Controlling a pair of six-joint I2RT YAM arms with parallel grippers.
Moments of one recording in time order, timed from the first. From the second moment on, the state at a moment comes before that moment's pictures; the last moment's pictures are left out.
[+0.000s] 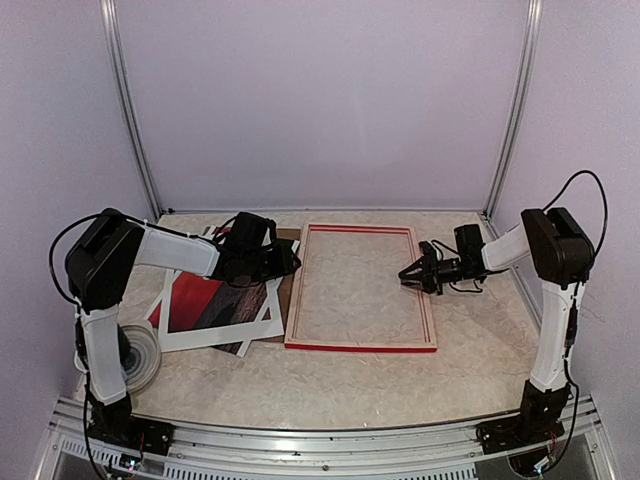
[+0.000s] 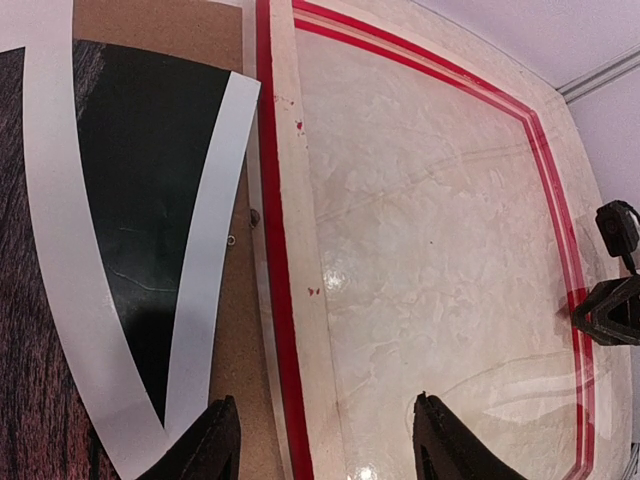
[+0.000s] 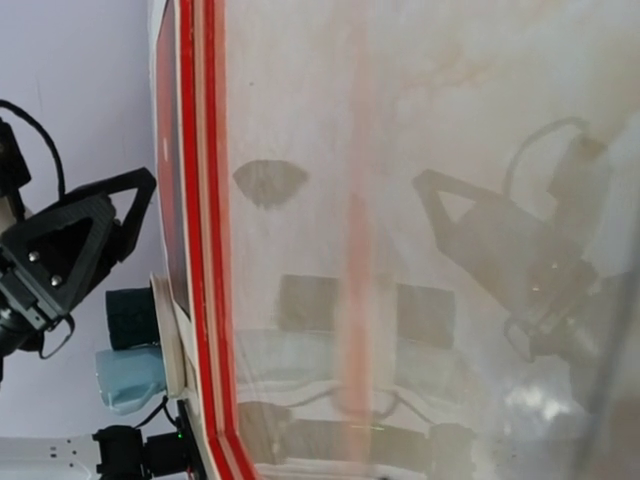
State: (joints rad) left arm -0.60 2.01 1.22 0.12 0.06 -0.63; right arm 0.14 2.12 1.12 0.14 -1.08 0.66
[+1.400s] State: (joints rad) left arm -0.60 2.01 1.22 0.12 0.06 -0.63; right arm 0.14 1.96 1.25 -0.42 -0.67 0.40
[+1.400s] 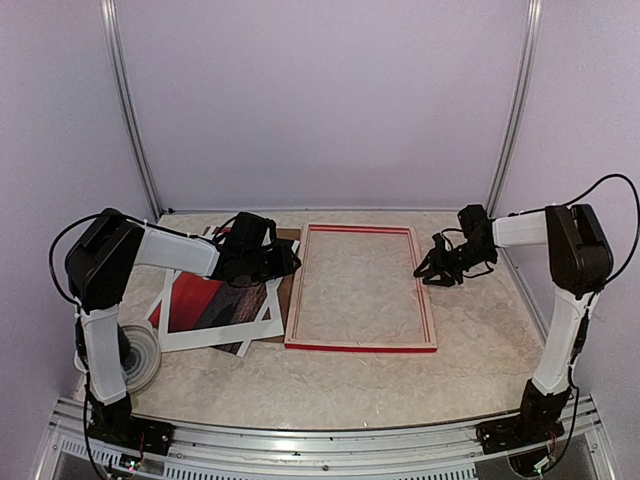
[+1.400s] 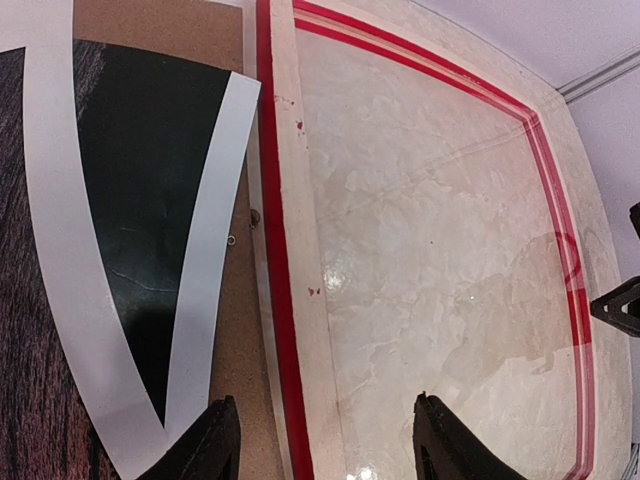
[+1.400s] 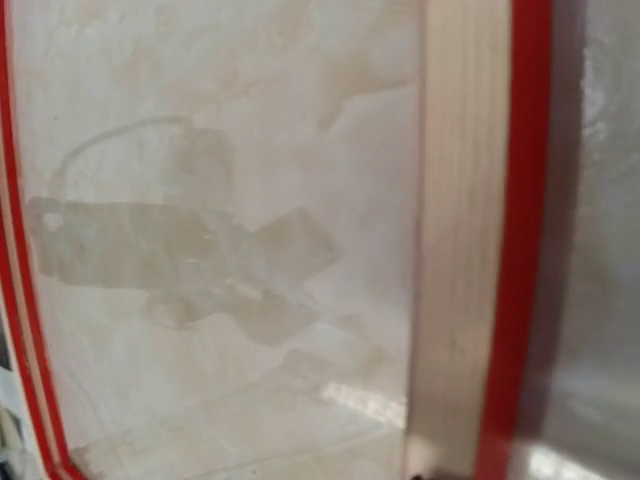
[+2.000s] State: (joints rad) left arm -0.60 2.01 1.22 0.12 0.06 -0.63; right arm 0.14 1.95 1.31 -0.52 -0.42 0.34
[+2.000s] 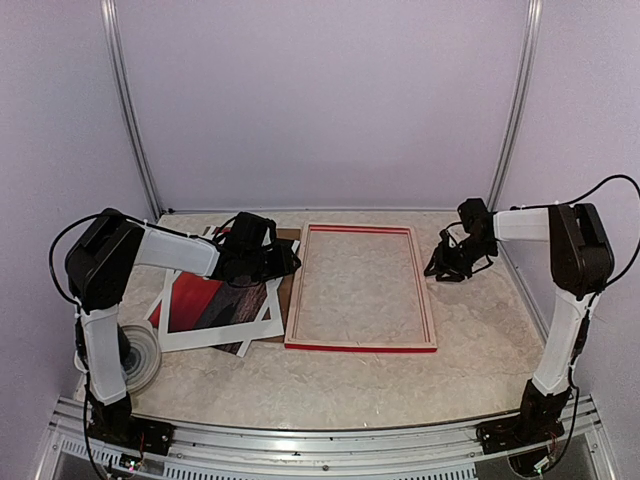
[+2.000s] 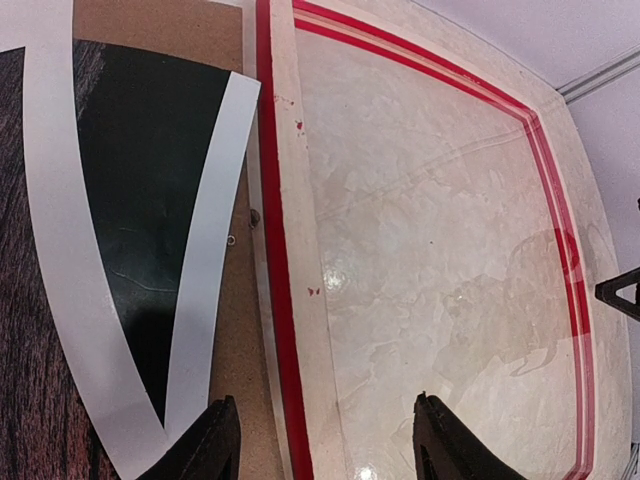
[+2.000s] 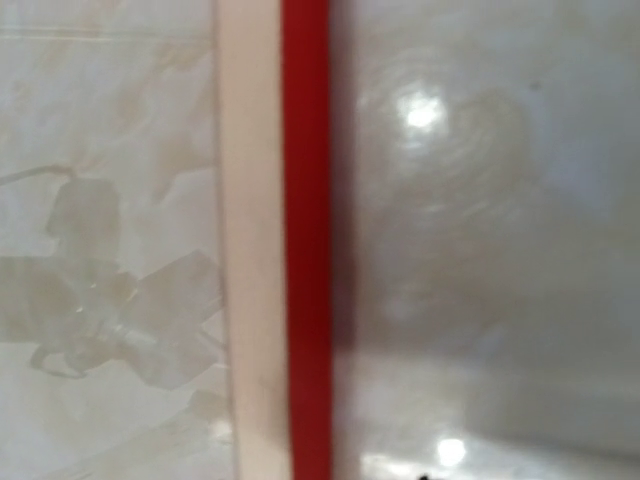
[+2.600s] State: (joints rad) left arm -0.61 2.01 1.22 0.12 0.06 -0.64; right arm 0.20 1.95 1.37 -0.56 -0.26 0.32
